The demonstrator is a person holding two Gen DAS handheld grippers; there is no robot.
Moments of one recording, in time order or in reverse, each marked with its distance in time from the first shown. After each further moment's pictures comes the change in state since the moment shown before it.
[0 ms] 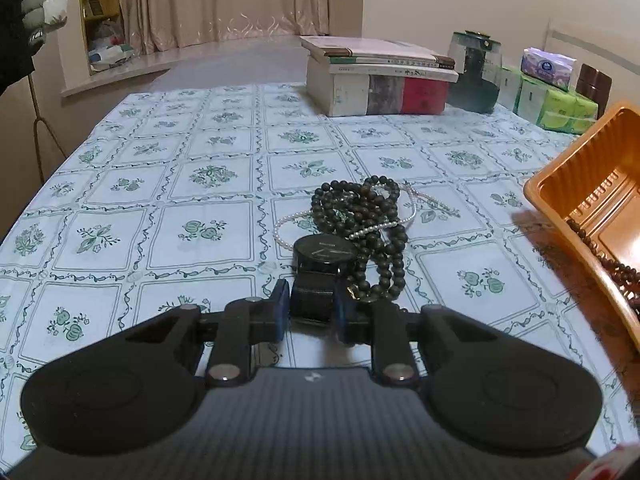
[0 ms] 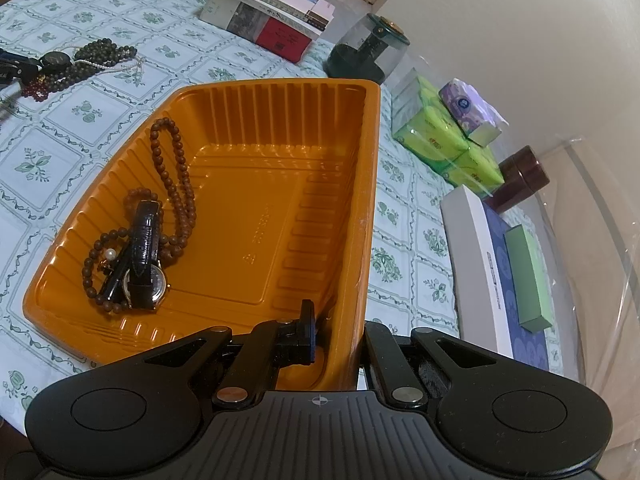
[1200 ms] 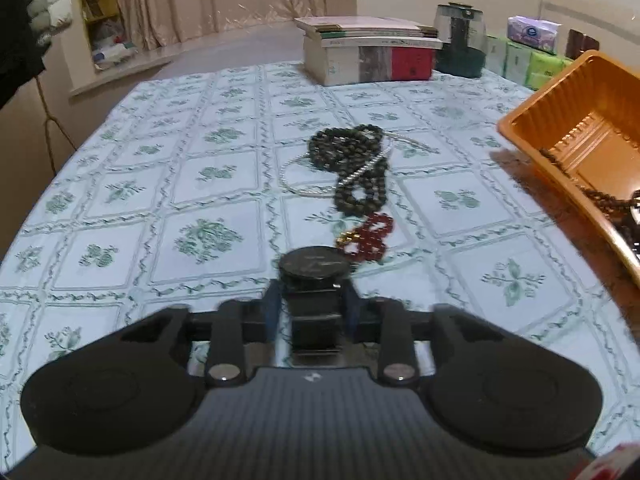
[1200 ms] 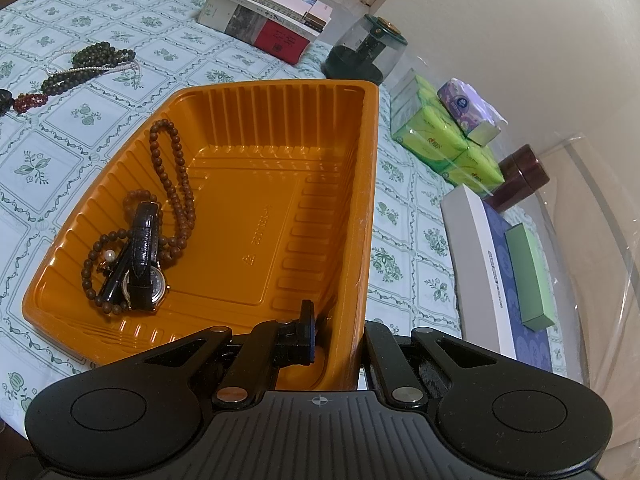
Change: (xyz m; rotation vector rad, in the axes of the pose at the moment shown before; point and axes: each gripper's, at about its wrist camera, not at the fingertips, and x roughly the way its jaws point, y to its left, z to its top) left arm -0.041 -0.012 -0.045 0.055 0.050 0.034; right arm 0.001 0.001 0.000 0.003 -0.005 -0.002
